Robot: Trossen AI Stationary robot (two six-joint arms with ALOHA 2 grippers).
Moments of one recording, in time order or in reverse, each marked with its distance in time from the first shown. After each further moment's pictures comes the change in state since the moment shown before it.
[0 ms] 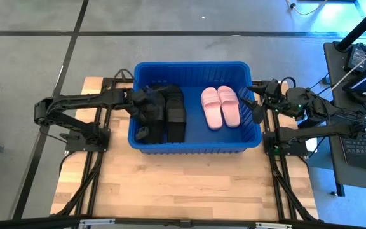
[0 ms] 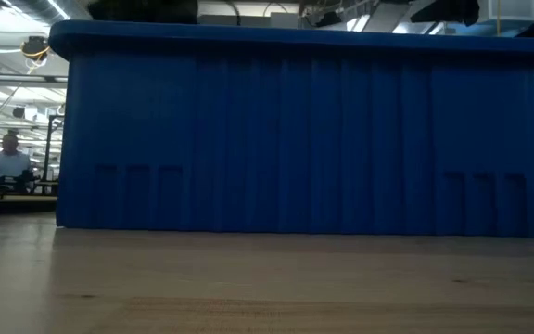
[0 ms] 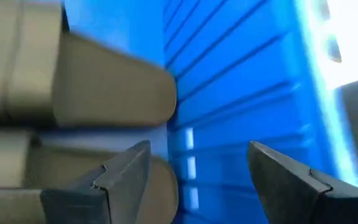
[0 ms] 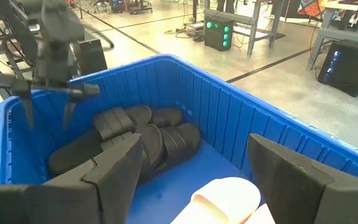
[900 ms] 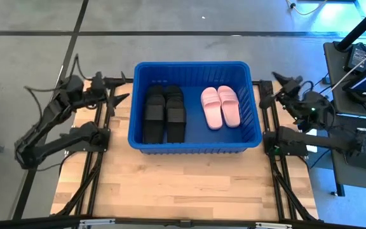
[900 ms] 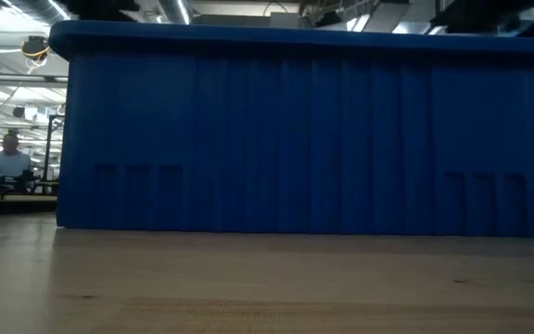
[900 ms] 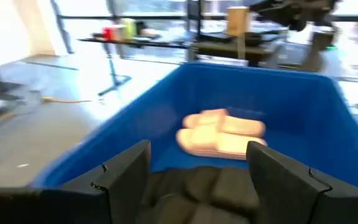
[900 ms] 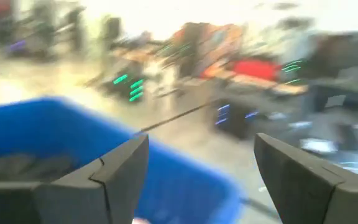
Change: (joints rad) left arm 0.464 -0.763 -0.148 0.196 -0.240 0.071; right arm -0.212 -0.270 -0.257 0.275 0.187 -0.326
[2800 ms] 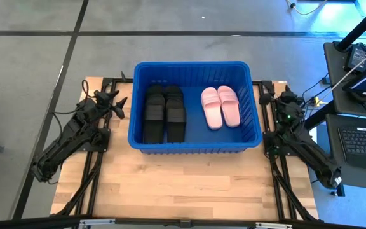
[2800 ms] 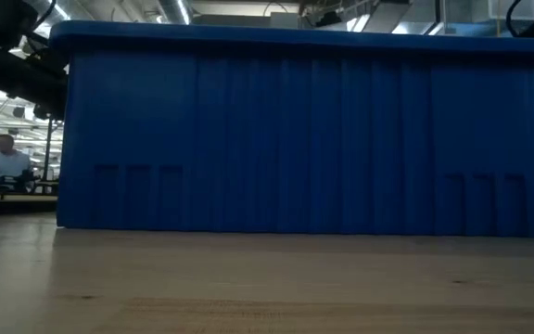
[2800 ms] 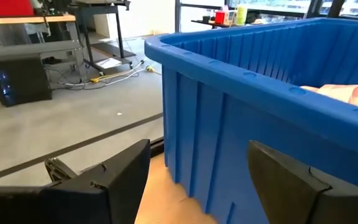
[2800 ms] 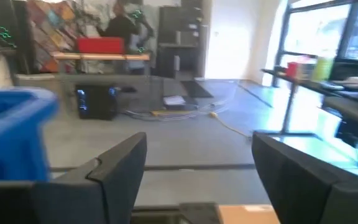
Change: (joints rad) left arm 0.093 -0.496 -0.648 0.172 -0.380 -0.137; right arm -0.558 -0.381 -0.596 0.247 0.154 0.082
